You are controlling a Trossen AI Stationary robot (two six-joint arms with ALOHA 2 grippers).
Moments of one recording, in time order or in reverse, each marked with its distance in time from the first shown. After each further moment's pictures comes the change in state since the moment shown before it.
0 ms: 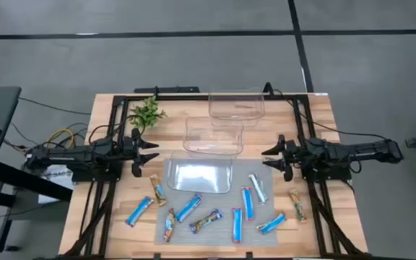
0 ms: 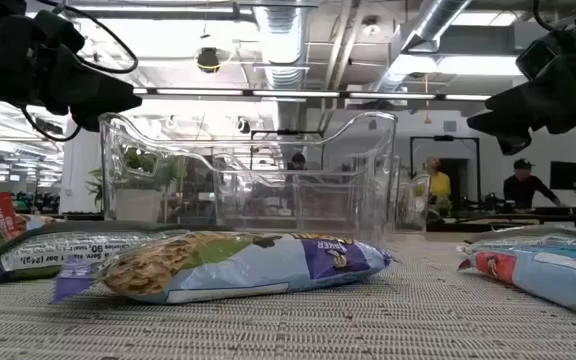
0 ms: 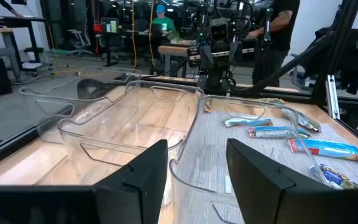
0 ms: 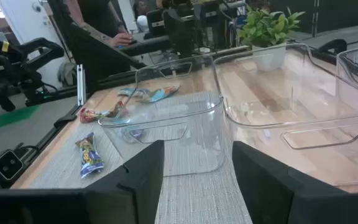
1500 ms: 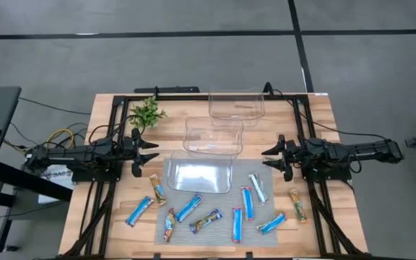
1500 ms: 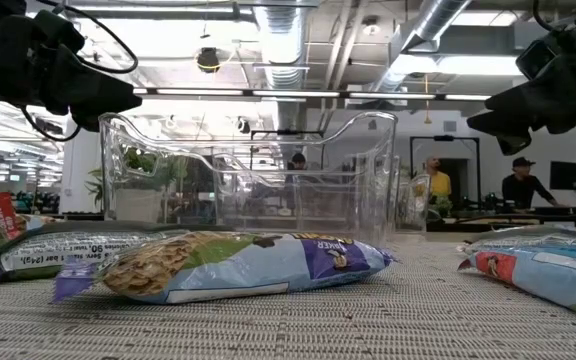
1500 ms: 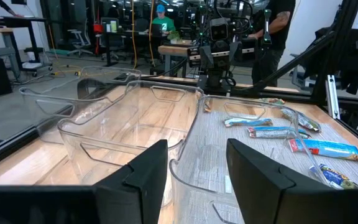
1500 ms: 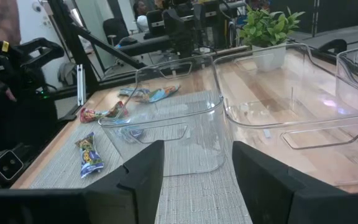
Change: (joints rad) left arm 0.000 0.000 0.000 0.000 0.000 0.000; right arm 0.000 0.000 0.000 0.000 0.000 0.000
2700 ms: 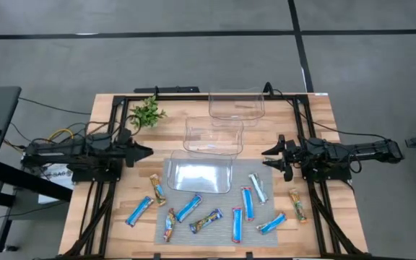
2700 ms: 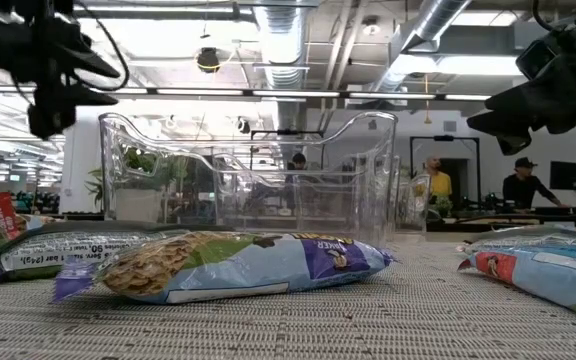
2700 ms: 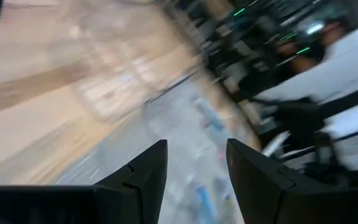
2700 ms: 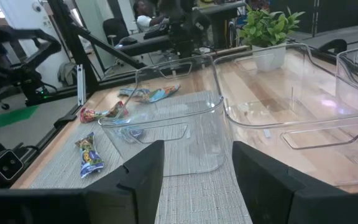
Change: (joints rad) left arm -0.001 0.124 0.309 -0.475 0.037 -0.840; right arm 0.000 0.000 0.000 0.000 0.000 0.000
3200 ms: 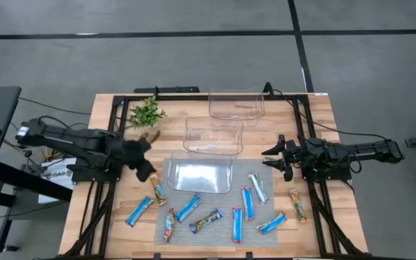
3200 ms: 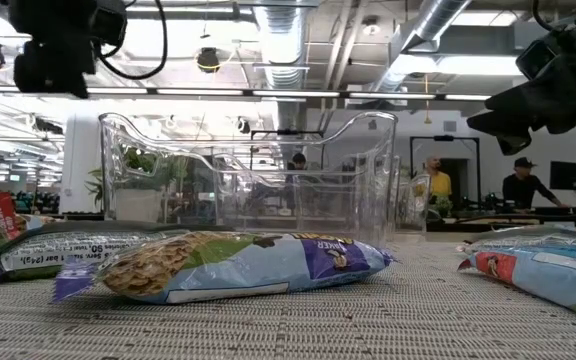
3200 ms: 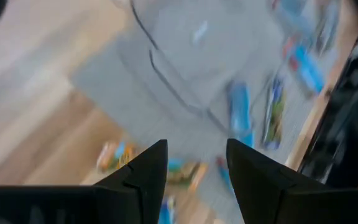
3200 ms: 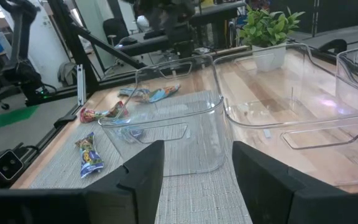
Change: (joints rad) left arm -0.200 0.673 0.455 -0.386 0.100 -0.074; right arm 0.000 0.000 0.000 0.000 0.000 0.000
